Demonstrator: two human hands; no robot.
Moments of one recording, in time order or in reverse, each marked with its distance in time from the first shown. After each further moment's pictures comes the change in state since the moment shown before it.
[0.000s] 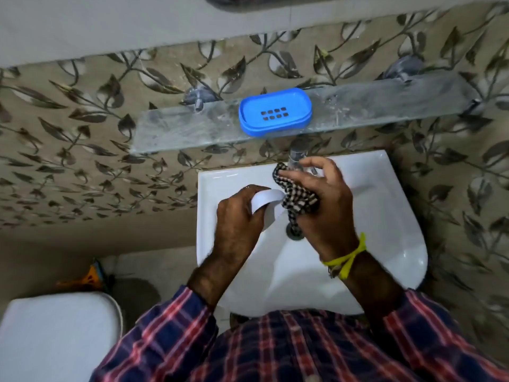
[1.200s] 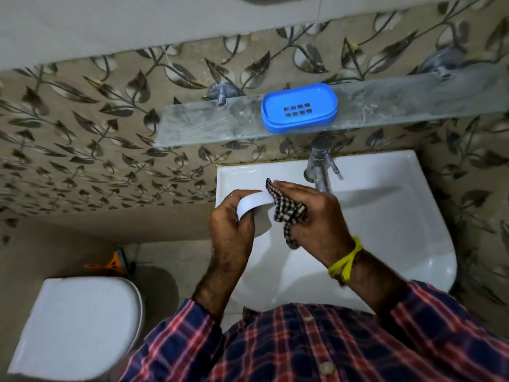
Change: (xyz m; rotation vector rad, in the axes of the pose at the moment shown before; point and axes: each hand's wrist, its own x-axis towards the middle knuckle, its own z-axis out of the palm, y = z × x) left_hand -0.019 -0.013 -0.021 -0.254 0.255 -0.072; right_hand -0.008 0.003 0.030 0.133 -0.289 -0.098
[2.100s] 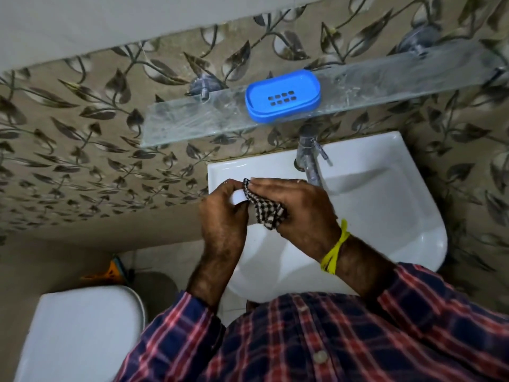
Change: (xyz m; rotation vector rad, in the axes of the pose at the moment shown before) left_hand 0.012 0.010 -0.008 0.297 -0.058 -0.029; right_hand -0.005 -0.014 0.005 -0.125 -0.061 -0.098
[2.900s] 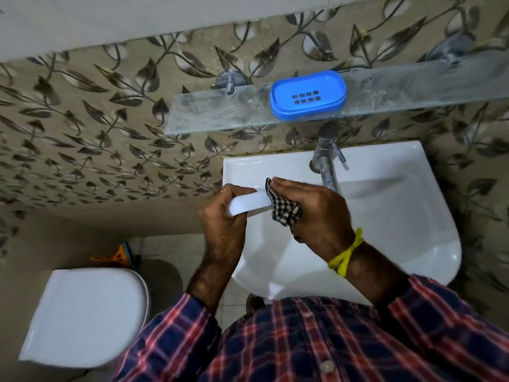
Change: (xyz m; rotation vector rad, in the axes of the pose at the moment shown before) left_hand -0.023 -0.026 -0.014 -0.188 0.135 0.072; right_hand -0.007 0.000 0.001 -0.054 0.032 0.018
